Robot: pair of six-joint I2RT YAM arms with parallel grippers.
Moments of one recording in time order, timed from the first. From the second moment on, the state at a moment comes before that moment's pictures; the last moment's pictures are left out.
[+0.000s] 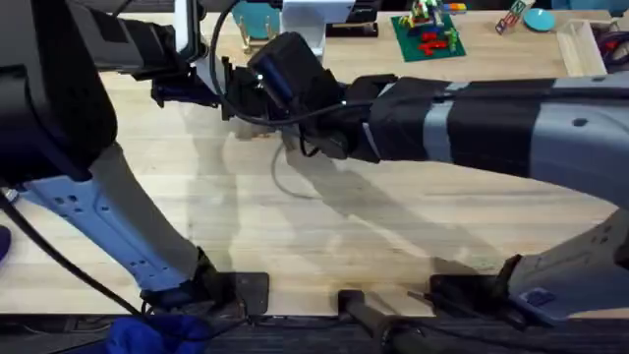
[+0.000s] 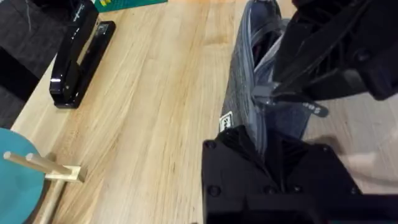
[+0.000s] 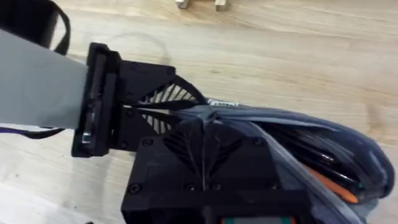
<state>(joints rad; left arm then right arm) 0.20 2.02 1.23 -0.73 1.19 1.70 0.92 1.82 1.21 -0.08 0.46 0.56</state>
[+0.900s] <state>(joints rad) 0.20 2.01 1.23 -0.73 1.19 1.70 0.80 1.74 1.21 -0.29 0.50 0.59</state>
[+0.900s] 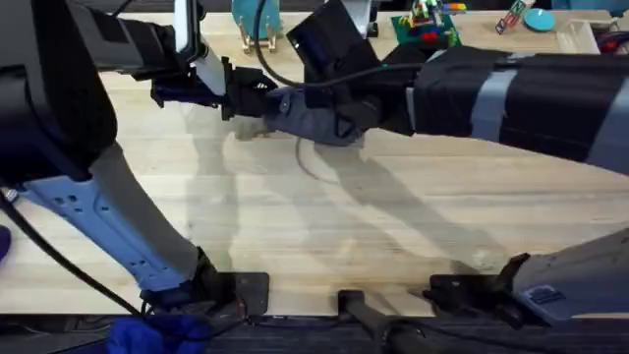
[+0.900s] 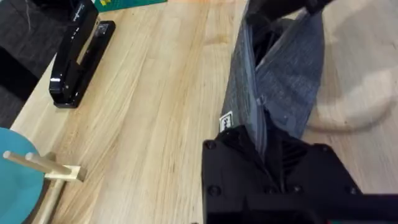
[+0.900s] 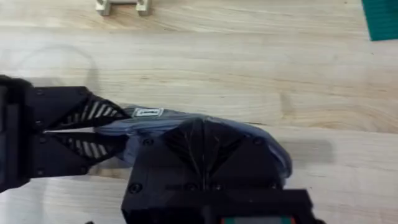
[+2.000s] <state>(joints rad) 0.20 2.02 1.23 -0.73 1.19 1.70 0.85 1.63 1.21 -0.33 0.60 0.60</state>
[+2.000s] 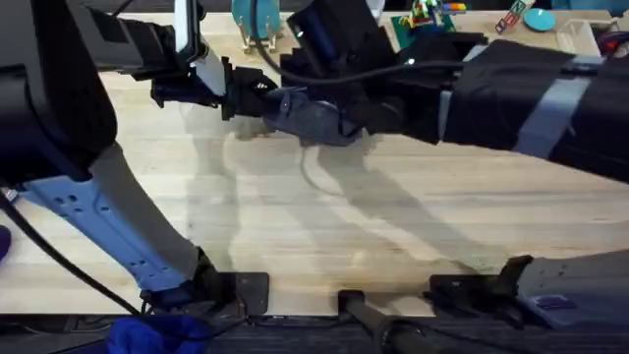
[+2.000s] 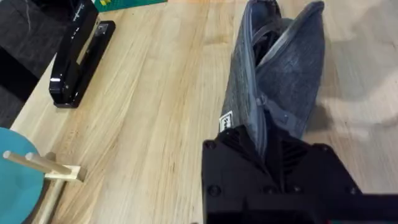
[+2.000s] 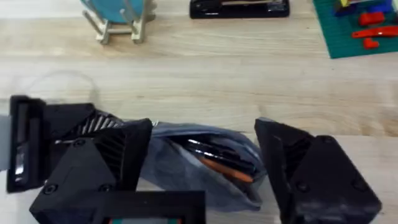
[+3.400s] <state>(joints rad) 0.33 2.02 1.23 -0.82 1.16 1.79 0.97 1.63 1.21 -0.31 0.44 0.92</state>
